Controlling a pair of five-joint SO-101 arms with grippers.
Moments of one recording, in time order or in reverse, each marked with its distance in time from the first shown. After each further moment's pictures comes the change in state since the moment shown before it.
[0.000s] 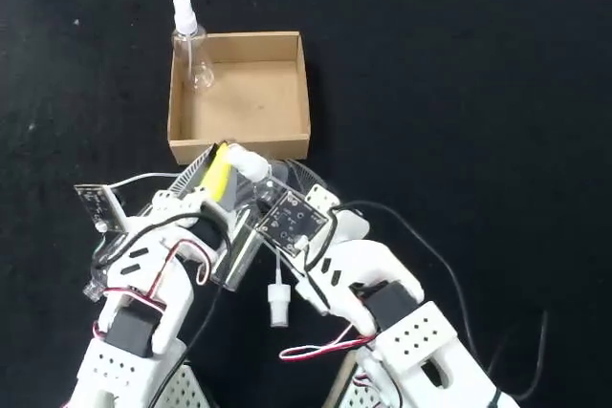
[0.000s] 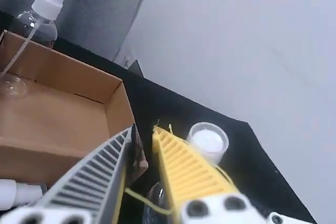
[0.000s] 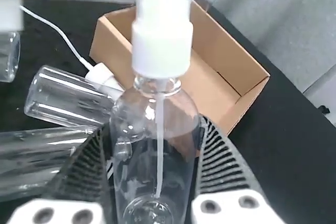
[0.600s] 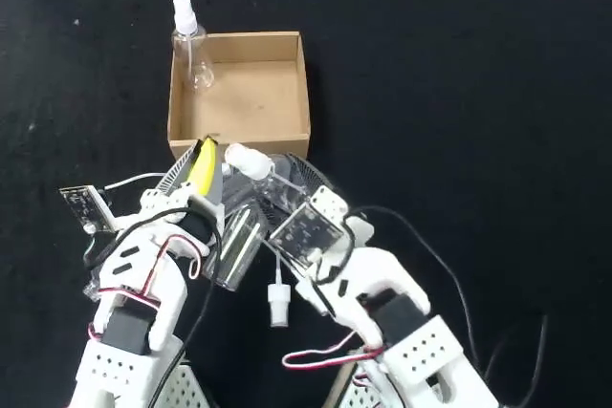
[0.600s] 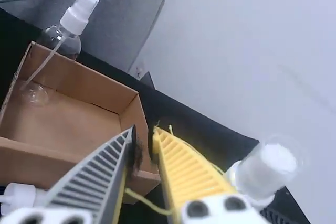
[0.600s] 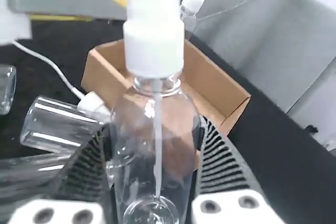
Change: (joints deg) left arm -4.1 0.0 0.0 0.0 1.5; right arm -0.1 -13.6 4.2 0.4 -1.8
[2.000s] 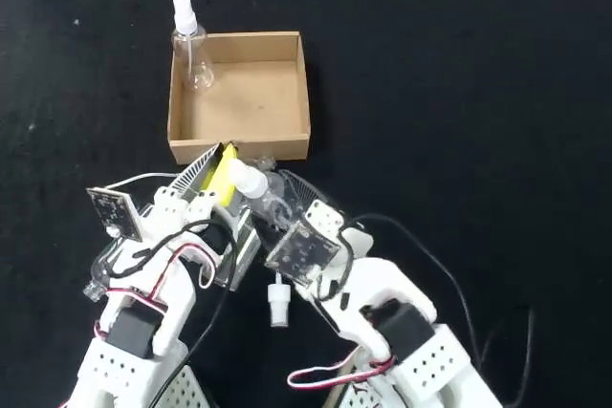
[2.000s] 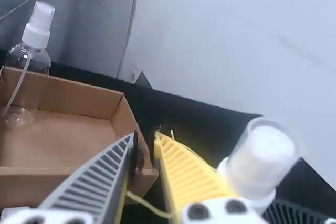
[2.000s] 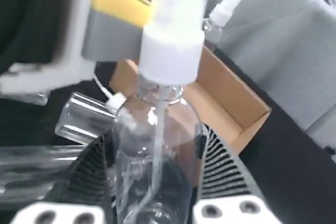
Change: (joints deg) left arm 5.9 -0.1 0.1 -0.5 -11.2; right arm -4.2 -2.6 -4.7 15.4 1.4
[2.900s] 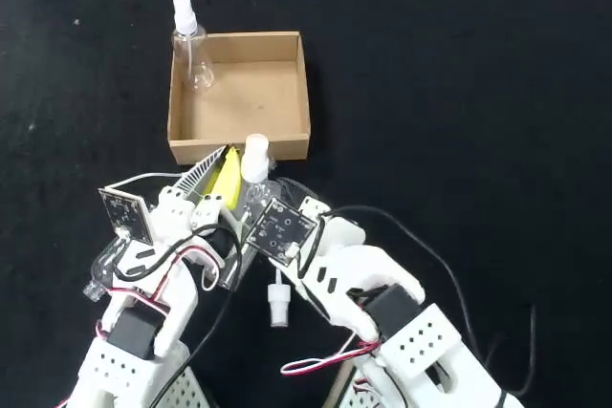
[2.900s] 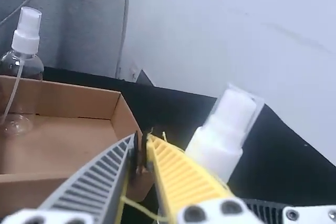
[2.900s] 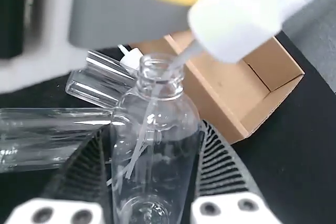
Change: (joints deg) left arm 1.6 0.1 0.3 0.0 -4.4; right arm 0.0 13.3 -4.7 -0.1 -1.1
